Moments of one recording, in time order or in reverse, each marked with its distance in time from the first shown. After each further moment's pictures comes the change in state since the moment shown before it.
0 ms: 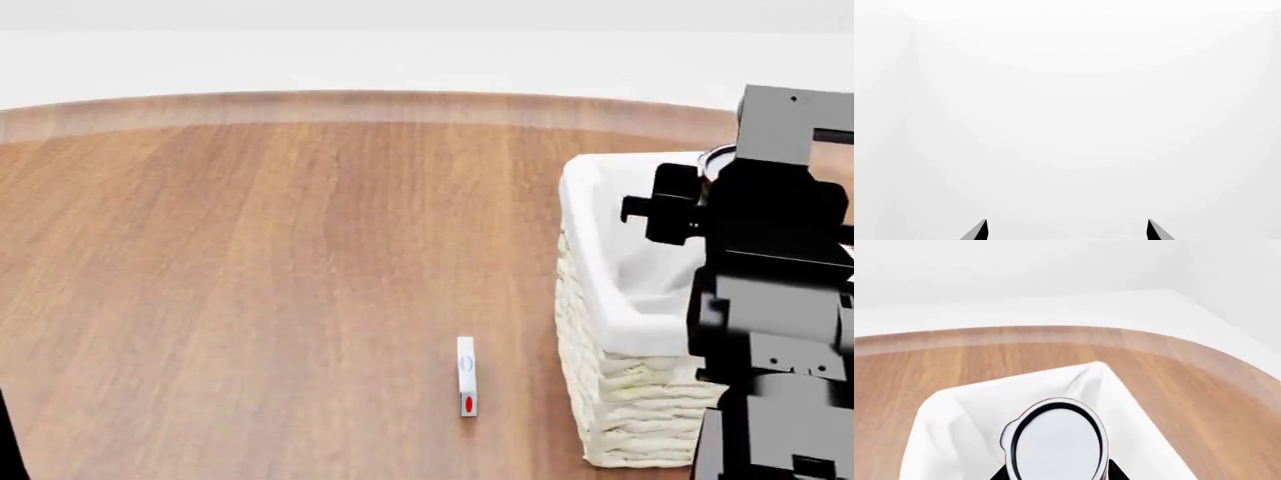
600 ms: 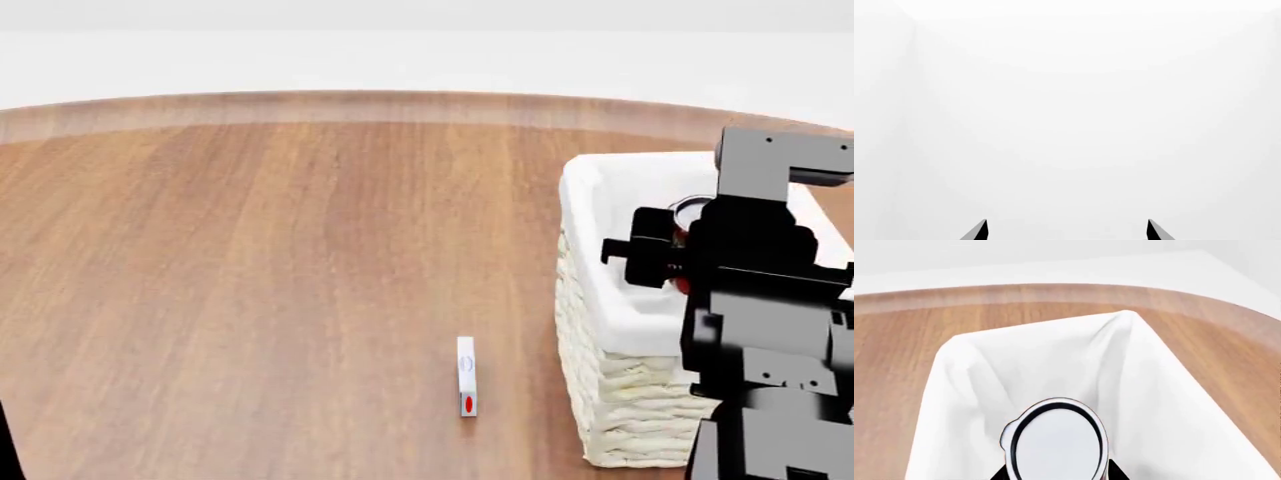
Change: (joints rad) left arm 0.012 -0.007 0.005 0.014 0.007 -0.002 -0.012; right arm -0.026 -0.005 0.041 0.009 -0.031 0.097 -0.082
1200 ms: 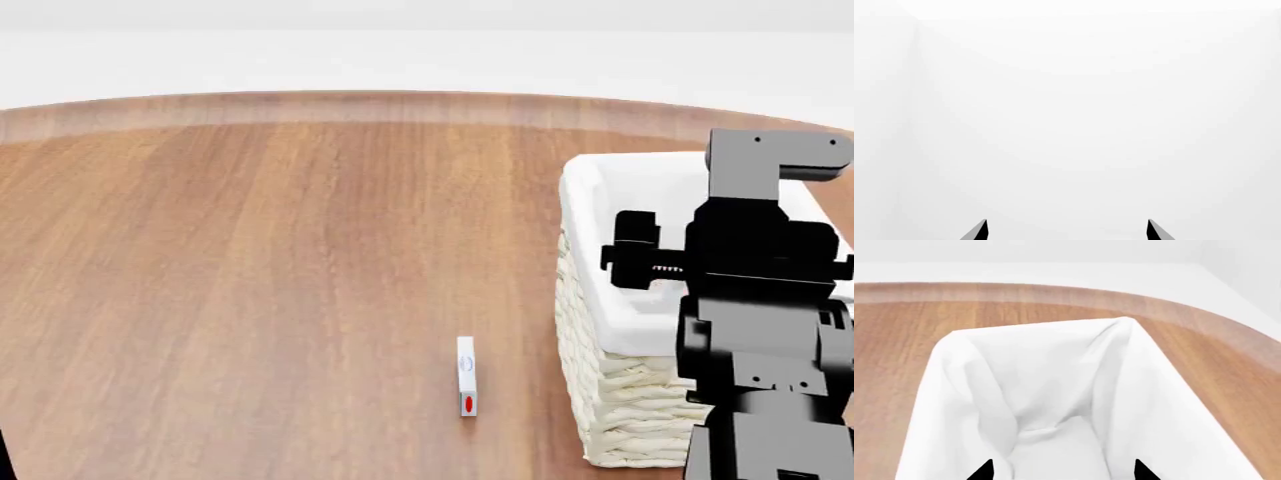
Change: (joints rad) left arm 0.012 -0.008 -0.007 -0.006 -0.006 0.016 -0.009; right arm -0.007 -0.005 -0.050 0.000 -0.017 -0.021 -0.001
